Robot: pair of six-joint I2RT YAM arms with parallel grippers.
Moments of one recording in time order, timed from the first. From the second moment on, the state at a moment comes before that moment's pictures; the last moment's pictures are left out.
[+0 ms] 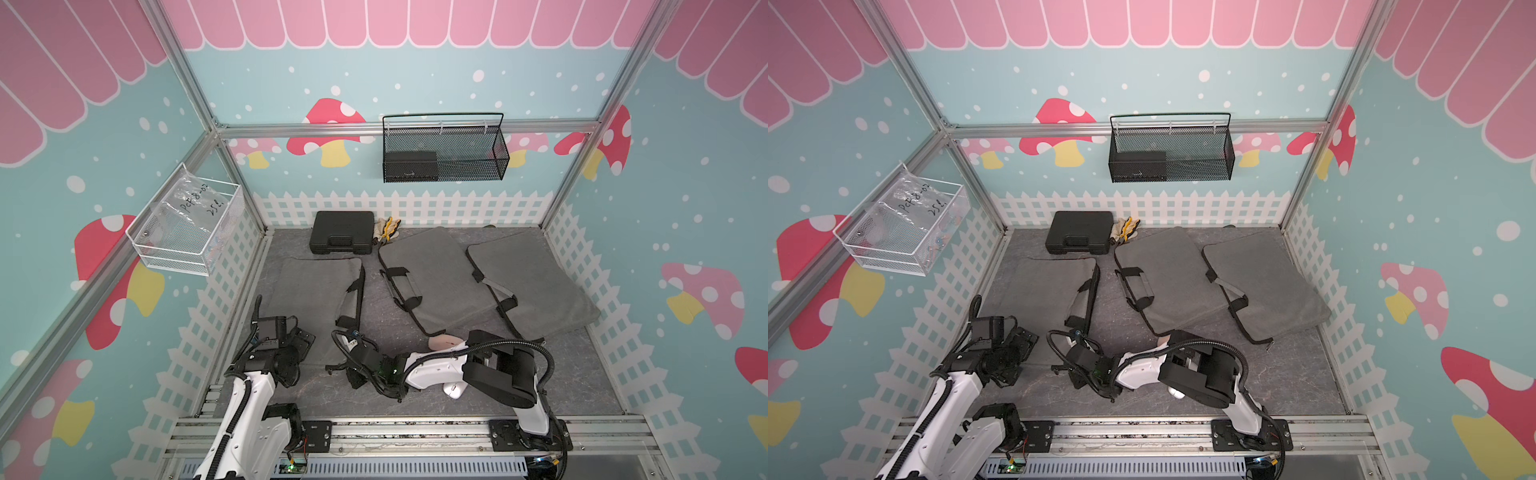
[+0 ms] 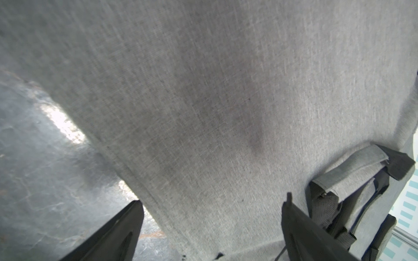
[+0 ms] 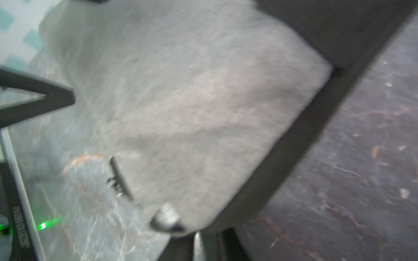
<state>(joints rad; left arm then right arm) 0.12 0.80 0.46 -0.75 0.12 -1.05 1.26 2.04 1.13 0.14 0.20 0.60</state>
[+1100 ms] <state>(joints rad) 0.13 0.76 0.33 -0.67 0.18 -1.08 1.20 1.97 1.06 0.29 0.12 0.60</state>
